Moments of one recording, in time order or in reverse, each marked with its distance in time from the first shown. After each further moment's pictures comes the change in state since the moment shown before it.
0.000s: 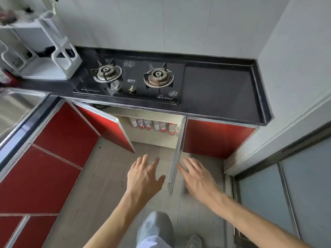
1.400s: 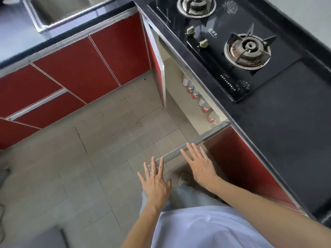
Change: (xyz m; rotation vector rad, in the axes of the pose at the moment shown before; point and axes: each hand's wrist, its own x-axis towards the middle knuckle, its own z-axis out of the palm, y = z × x) left_hand 0.055 0.165 0.254 -0.281 -0.248 -1.016; right_hand 0.176 0.176 0.140 -0.378 -0.388 -0.666
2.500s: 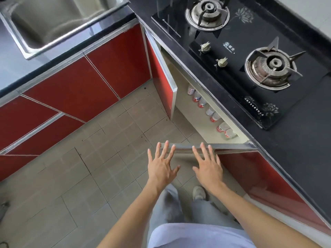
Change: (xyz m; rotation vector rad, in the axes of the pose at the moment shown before) left_hand 0.214 -0.050 -0.145 0.148 -0.095 0.383; right_hand 0.142 -0.025 -0.075 0.337 0.050 0.403
